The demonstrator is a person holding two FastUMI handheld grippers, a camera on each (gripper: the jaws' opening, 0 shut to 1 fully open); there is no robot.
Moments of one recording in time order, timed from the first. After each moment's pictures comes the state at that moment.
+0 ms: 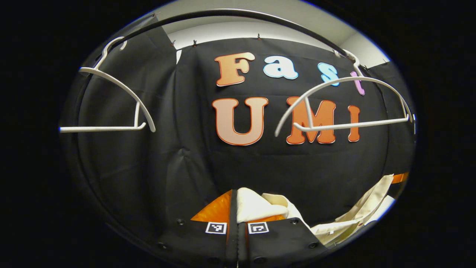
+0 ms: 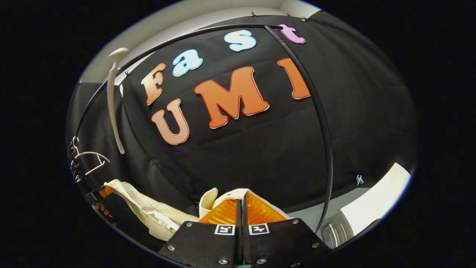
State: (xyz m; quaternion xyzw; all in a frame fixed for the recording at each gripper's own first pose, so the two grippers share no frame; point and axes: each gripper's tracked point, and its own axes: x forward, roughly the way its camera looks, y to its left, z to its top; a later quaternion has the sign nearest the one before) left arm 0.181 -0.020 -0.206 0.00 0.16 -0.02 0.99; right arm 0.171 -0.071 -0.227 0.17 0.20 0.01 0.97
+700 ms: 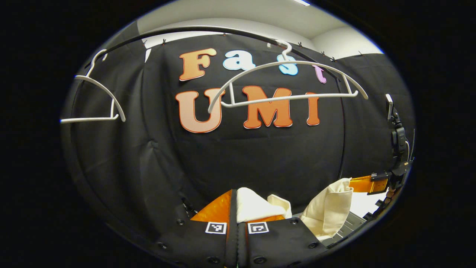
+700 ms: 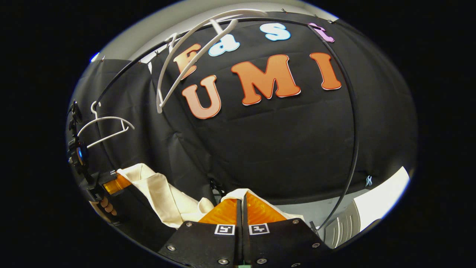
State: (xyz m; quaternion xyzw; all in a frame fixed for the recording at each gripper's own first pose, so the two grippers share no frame) left arm 0.091 -0.100 -0.234 0.02 0.19 -0.13 0.97; right arm 0.093 0.042 -0.265 0.13 0.23 0.10 0.96
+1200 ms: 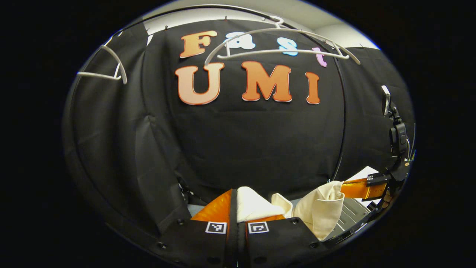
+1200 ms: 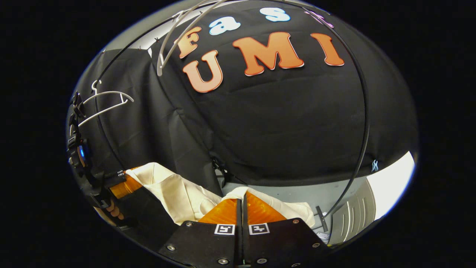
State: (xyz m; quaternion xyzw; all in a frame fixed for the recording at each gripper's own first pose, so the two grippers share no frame) left arm 0.044 -0.093 -0.354 0.02 0.27 -0.12 0.96; right arm 0.054 0.069 -0.383 0.13 0.31 0.11 0.93
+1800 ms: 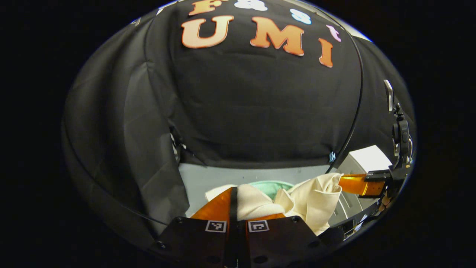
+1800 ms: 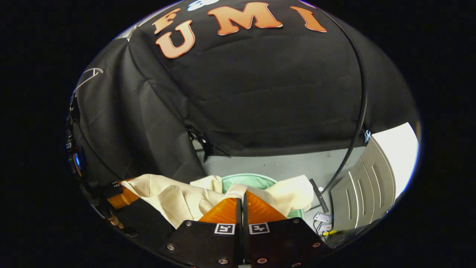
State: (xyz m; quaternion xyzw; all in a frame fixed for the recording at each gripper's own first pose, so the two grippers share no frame) left arm -0.013 -0.098 -0.566 0.00 0.43 -0.10 0.90; right arm 0.028 0.047 -0.596 0.12 0.42 0.04 0.90
